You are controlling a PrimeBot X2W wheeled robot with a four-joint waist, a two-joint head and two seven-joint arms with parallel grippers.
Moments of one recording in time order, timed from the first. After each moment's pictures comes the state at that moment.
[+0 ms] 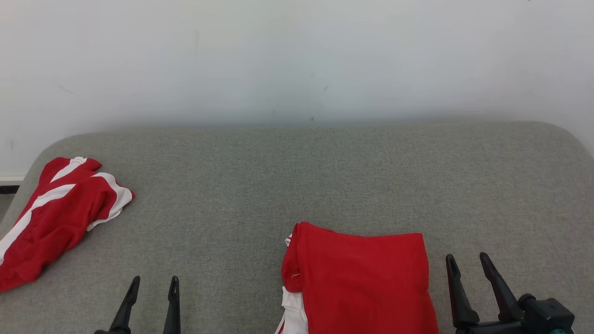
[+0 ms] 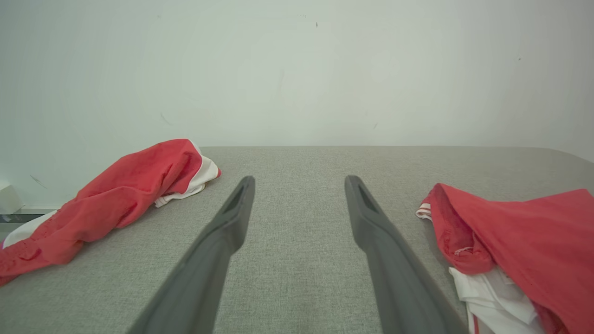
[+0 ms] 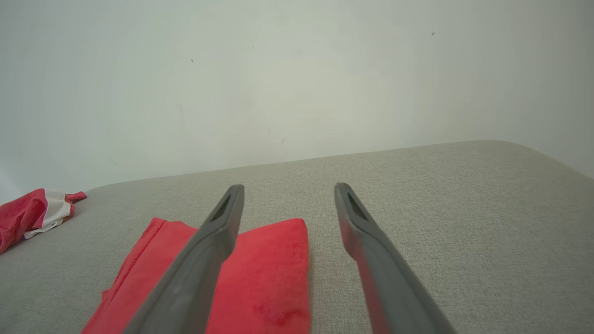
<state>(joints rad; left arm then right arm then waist) 0.05 0.09 0.00 0.15 -0.13 -0.13 -0.26 0.03 -0.14 0.08 0.18 0.30 0.13 -0.26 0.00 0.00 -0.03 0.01</state>
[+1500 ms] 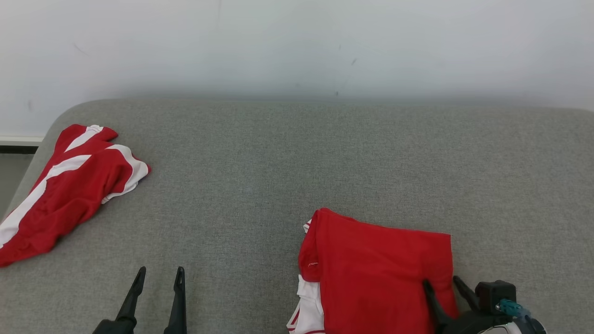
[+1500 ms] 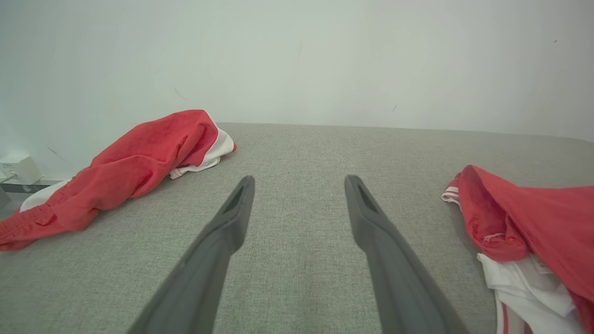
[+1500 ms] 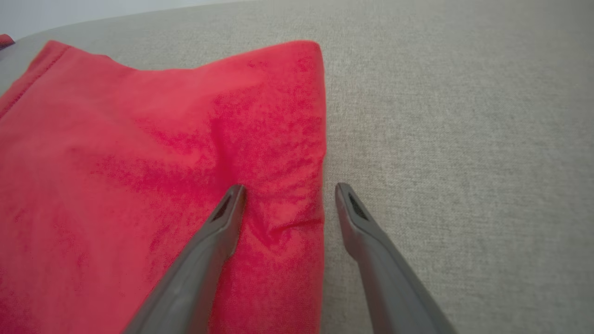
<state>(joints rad) 0.02 0.07 -0.01 0.17 -0.12 -0.13 -0.26 -0.20 -0.16 0.17 0.67 0.28 0.13 -0.15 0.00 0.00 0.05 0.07</state>
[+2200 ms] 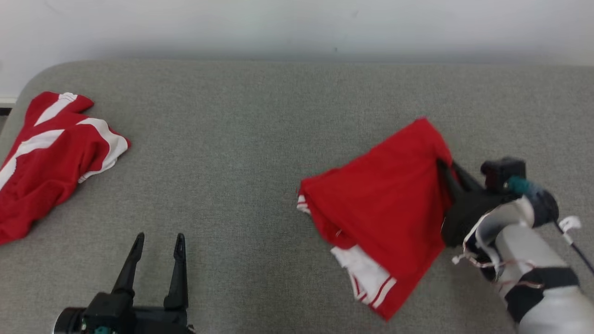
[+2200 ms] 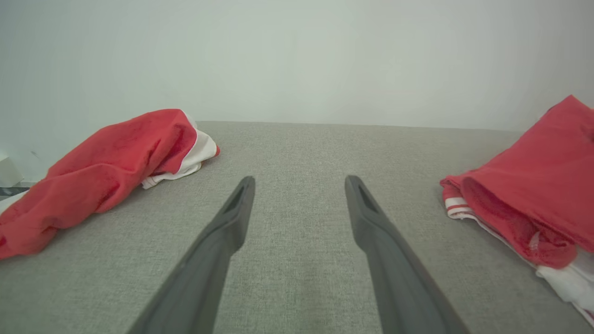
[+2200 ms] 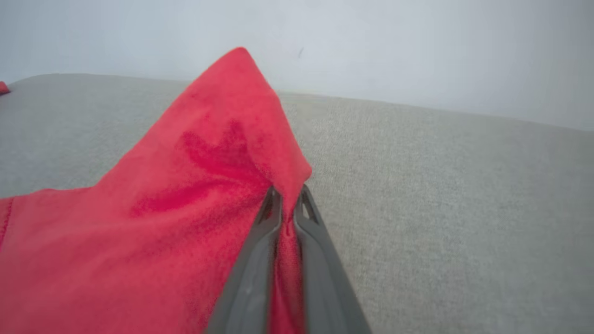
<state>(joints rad) -0.05 0.06 -0.01 0.15 -0.12 -0.13 -0.26 -0.56 -0.23 0.30 0.77 0.33 0.13 -0.12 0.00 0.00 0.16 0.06</state>
